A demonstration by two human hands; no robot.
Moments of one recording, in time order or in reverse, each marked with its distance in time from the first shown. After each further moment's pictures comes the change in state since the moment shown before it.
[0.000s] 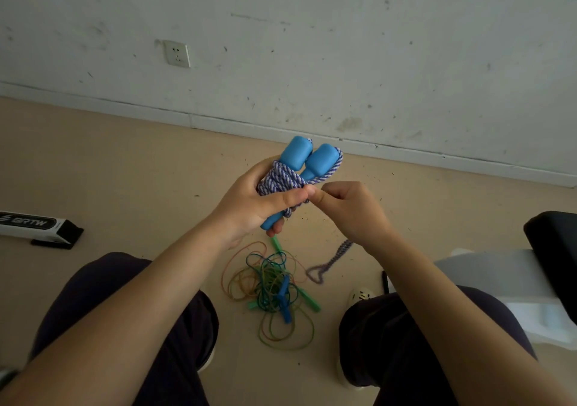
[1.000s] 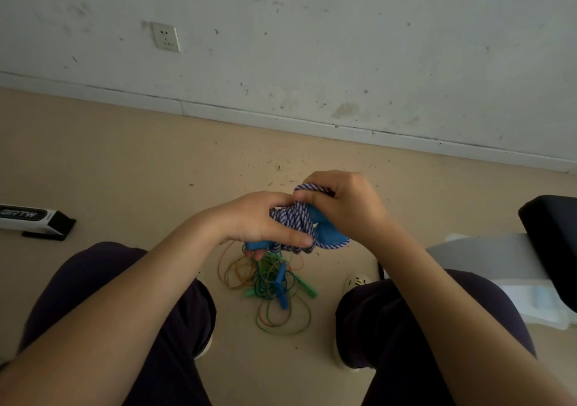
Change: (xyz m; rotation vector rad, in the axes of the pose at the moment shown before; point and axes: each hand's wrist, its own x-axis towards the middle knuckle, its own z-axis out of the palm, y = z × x) left_hand -0.005 -0.002 0.004 0.534 -0.421 -0.329; right_hand 0.000 0.018 0.001 -0.263 0.007 -0.382
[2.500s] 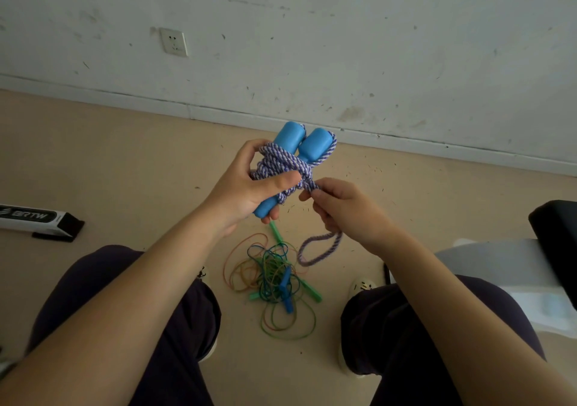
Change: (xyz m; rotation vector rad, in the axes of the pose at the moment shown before) left_hand 0.002 -0.001 -0.012 -0.546 0.500 0.264; right_hand 0.003 -0.003 0.007 0.512 -0.194 0.475
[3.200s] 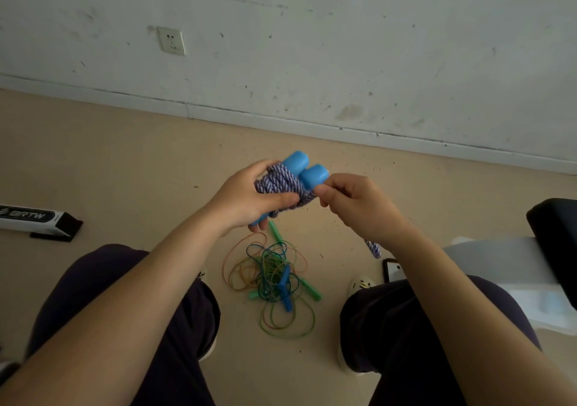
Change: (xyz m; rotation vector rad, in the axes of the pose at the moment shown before) left_hand 0.005 -0.014 -0.004 0.400 -0.014 -0.104; right_hand -0.013 -0.006 -0.017 -0.273 0.106 -0.142
